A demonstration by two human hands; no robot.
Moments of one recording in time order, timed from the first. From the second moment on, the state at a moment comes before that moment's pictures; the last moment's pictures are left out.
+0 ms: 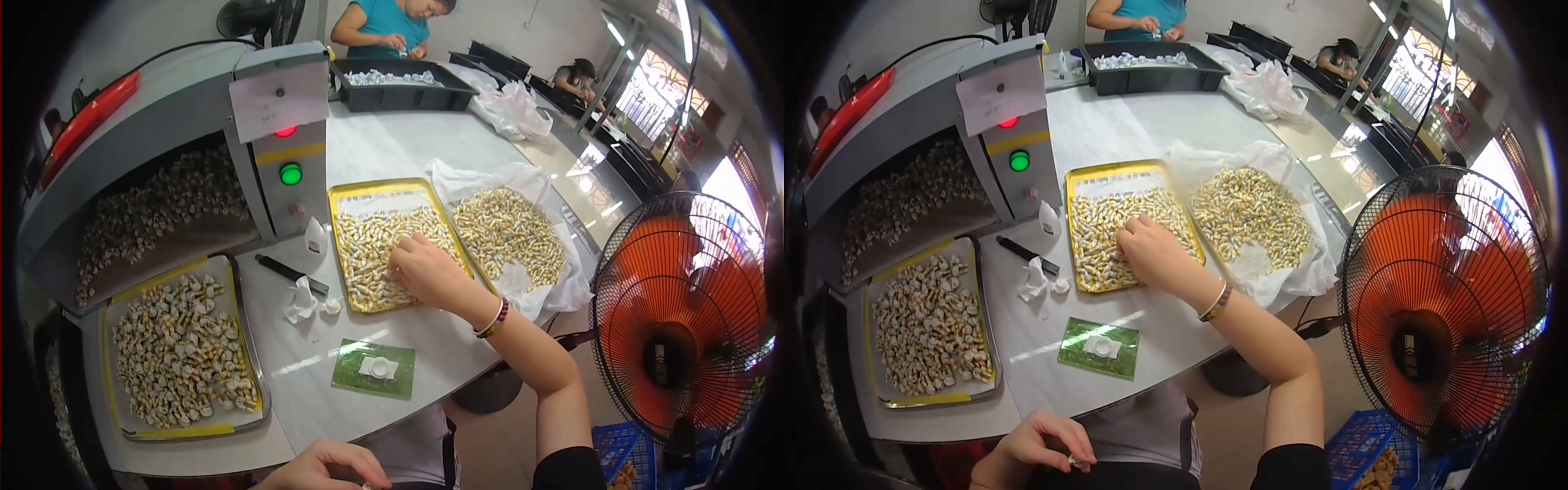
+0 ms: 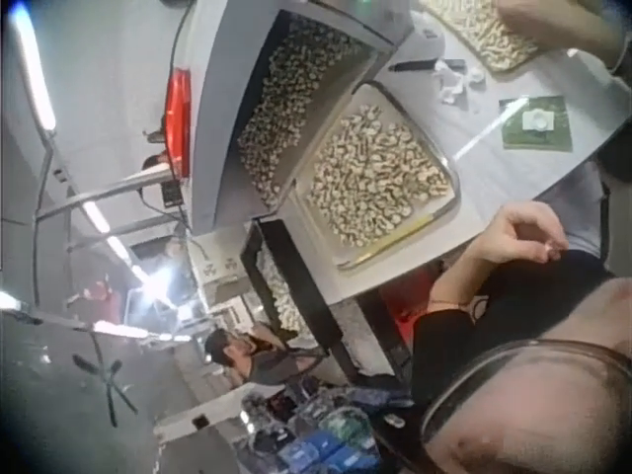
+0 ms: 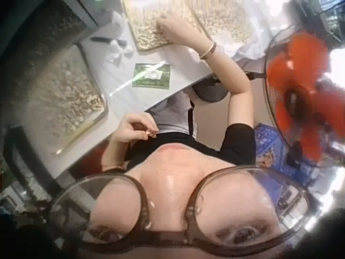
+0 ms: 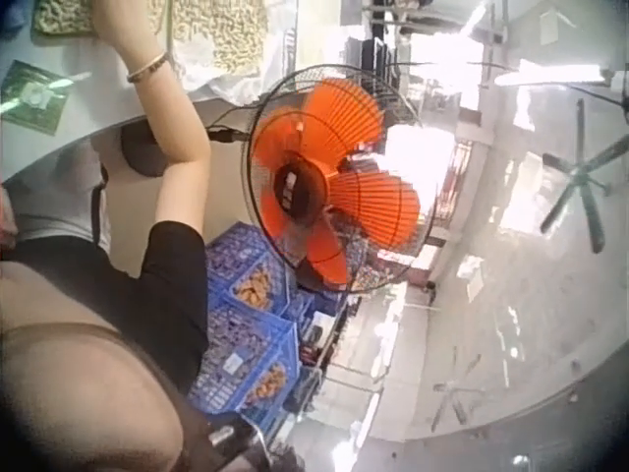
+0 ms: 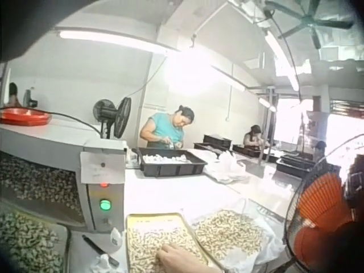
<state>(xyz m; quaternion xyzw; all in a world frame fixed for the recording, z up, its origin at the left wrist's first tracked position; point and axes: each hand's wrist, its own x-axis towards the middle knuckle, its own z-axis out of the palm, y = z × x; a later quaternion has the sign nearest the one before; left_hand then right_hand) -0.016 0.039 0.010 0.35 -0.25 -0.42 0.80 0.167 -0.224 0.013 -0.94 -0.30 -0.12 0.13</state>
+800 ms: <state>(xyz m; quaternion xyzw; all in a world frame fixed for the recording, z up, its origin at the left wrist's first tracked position) -0.017 -0.046 0.158 0.39 -0.52 0.13 0.75 0.162 -0.225 0.013 -0.95 -0.27 -0.17 0.07</state>
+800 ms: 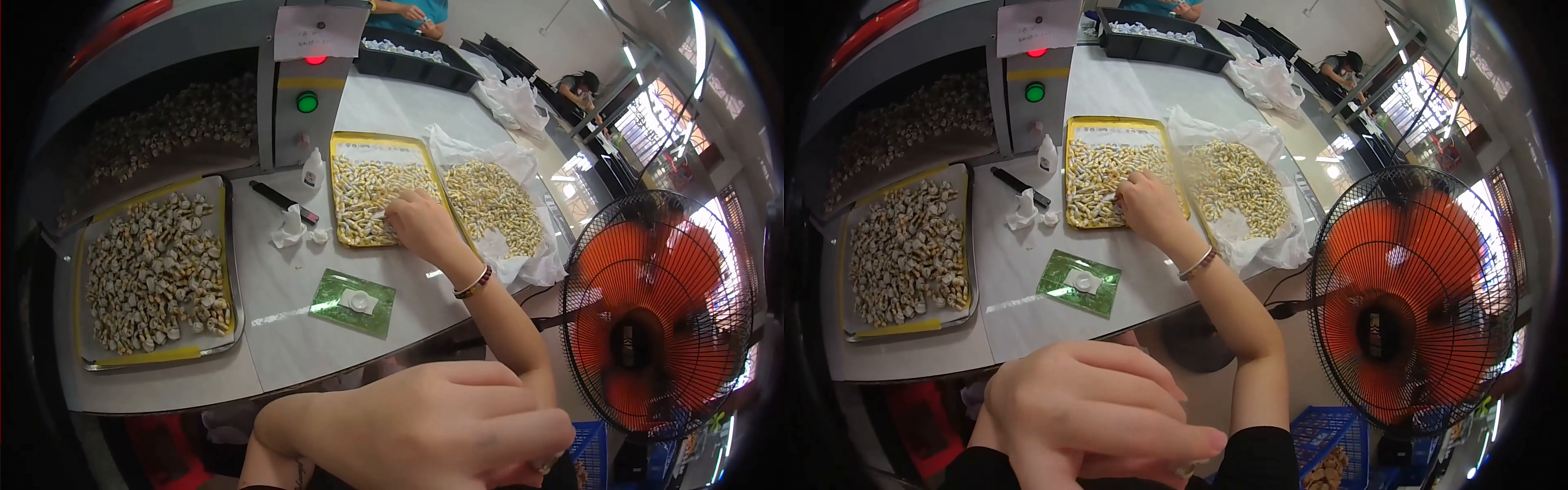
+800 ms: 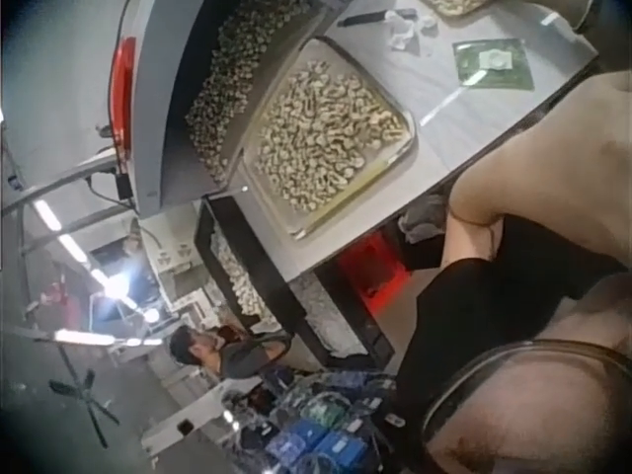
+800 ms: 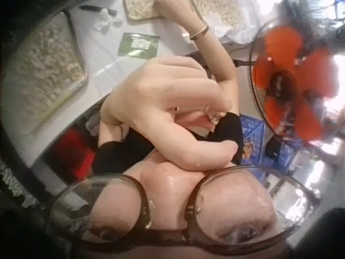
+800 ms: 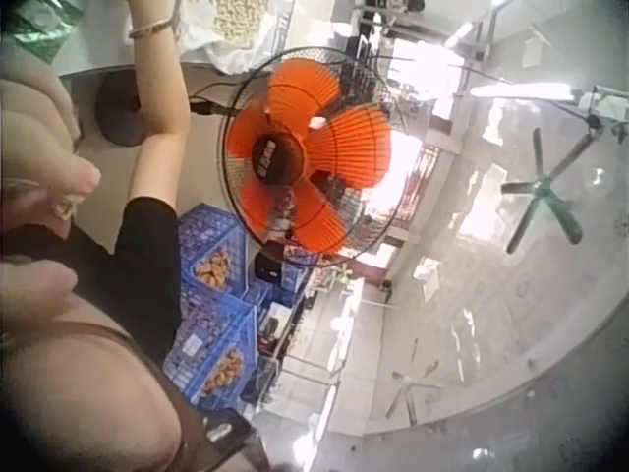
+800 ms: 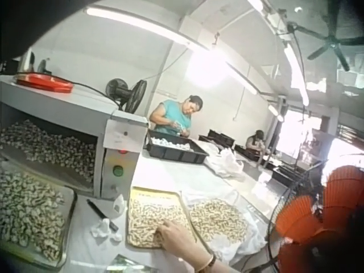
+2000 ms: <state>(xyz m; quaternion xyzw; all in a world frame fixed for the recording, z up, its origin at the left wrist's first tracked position) 0.011 -0.015 0.115 0.51 -0.54 0.21 0.64 0.076 -0.194 0.068 -0.81 -0.29 -0.22 0.46</state>
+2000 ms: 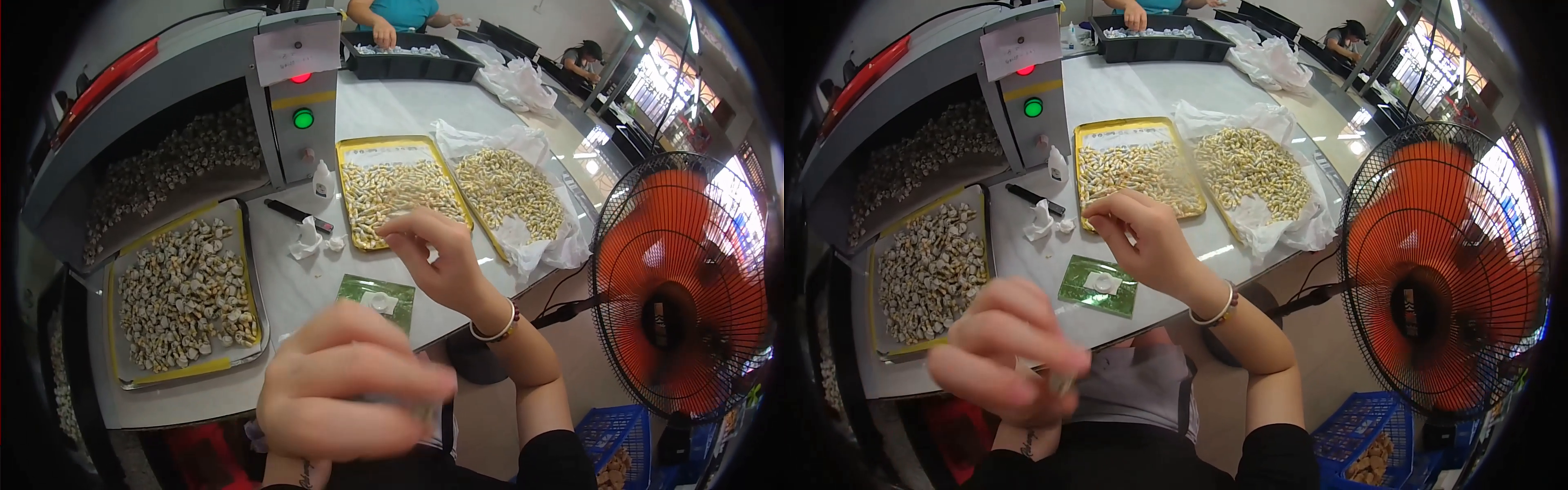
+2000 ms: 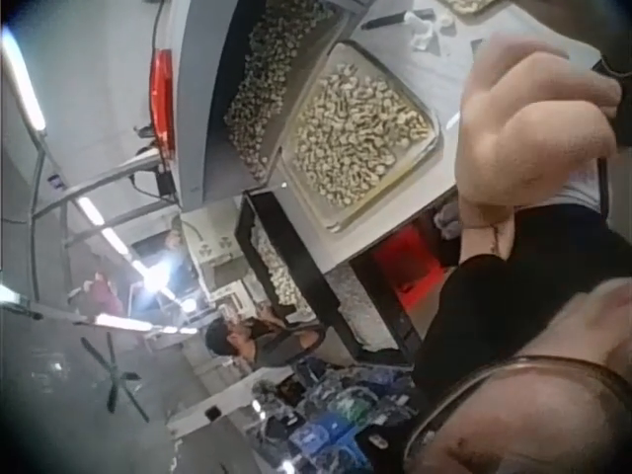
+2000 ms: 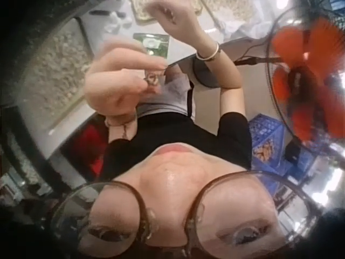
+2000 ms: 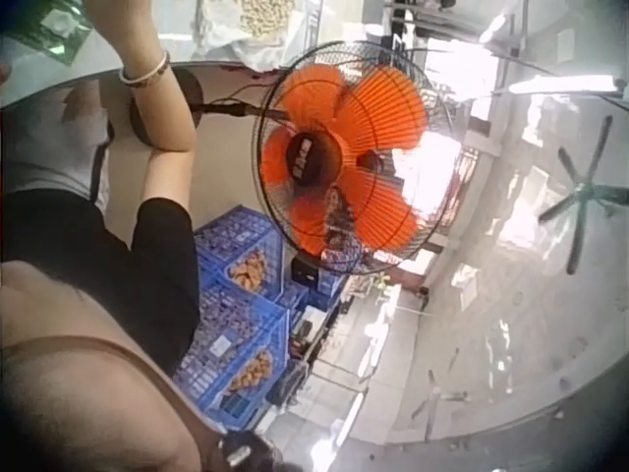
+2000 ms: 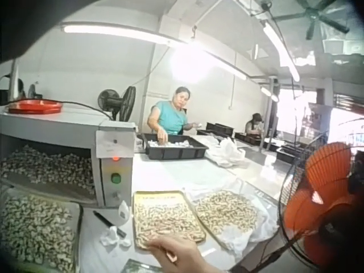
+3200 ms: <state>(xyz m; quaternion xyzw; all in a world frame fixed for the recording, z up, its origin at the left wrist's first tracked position) 0.008 -0.008 0.023 0.64 -0.32 -0.02 0.70 0.042 -0.229 -0.007 -0.63 -0.02 -0.09 0.77</state>
